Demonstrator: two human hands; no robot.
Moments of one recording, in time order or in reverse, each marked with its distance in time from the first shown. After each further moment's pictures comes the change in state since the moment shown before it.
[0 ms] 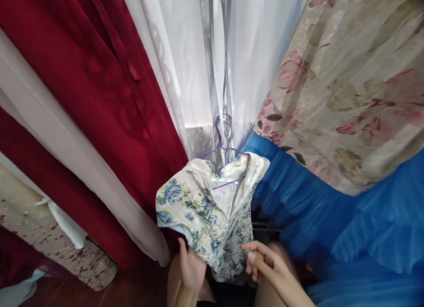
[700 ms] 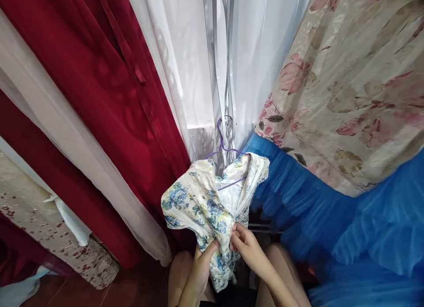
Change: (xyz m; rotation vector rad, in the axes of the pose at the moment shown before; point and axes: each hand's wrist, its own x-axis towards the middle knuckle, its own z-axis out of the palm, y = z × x) left_hand -0.019 0.003 0.030 0.153 0.115 -0.136; right_hand 0.069 0.004 0.031 -0.062 0.021 -0.191
